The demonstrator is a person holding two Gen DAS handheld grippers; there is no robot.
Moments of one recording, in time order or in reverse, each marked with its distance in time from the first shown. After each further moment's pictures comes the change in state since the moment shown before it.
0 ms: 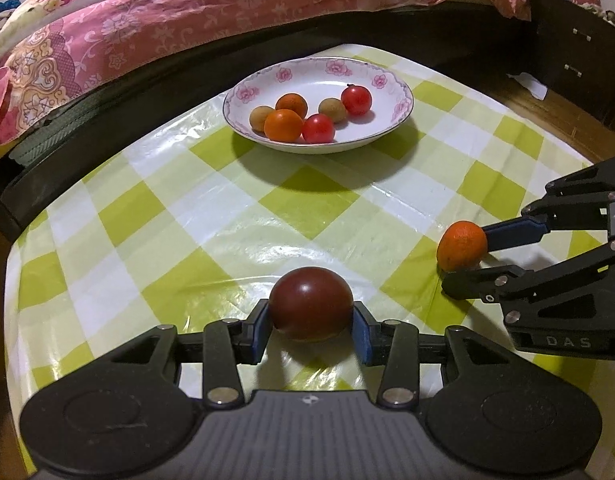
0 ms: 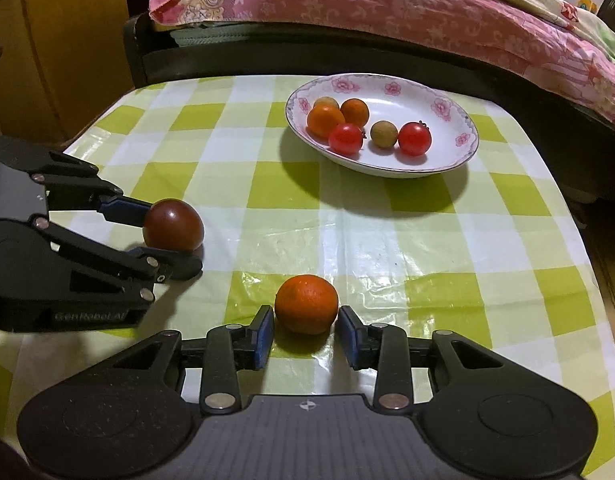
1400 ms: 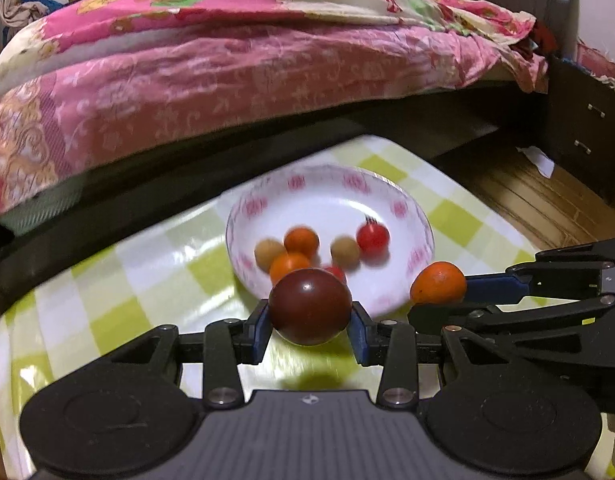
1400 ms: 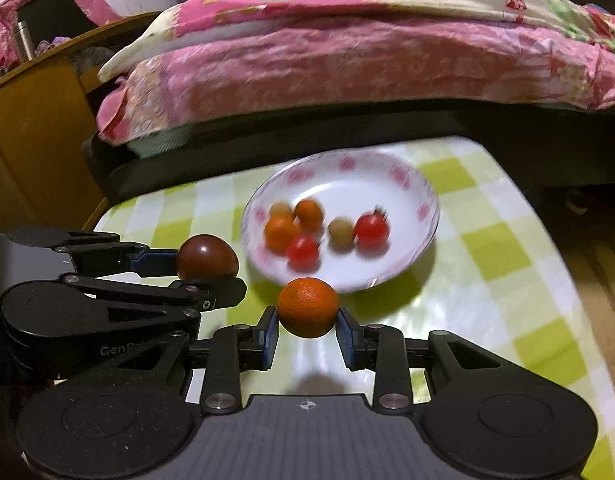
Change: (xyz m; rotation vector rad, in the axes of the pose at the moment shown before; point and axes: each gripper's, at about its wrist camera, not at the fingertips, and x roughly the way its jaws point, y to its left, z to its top) left arm 0.013 0.018 0.097 -0.108 -0.131 -0.029; right arm -0.008 -0.049 0.063 0.224 -0.122 0.045
